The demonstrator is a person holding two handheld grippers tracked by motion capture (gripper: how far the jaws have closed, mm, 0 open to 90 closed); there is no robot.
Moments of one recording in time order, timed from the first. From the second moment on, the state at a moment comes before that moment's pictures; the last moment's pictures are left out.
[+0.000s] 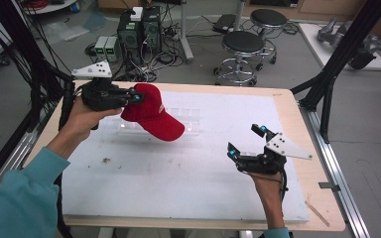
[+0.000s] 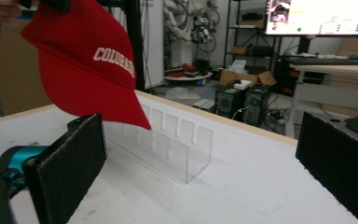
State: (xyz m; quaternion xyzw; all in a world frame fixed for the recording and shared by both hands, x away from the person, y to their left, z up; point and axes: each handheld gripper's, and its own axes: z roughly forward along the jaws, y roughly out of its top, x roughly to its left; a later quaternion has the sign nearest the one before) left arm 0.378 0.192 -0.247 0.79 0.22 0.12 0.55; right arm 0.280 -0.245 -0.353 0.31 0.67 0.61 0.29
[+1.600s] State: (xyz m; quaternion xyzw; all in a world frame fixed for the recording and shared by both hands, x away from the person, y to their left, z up) left arm 0.326 0.180 -0.302 0.82 0.17 0.04 0.55; right arm 0.331 -0.129 -0.324 0.19 0.78 0.59 0.11
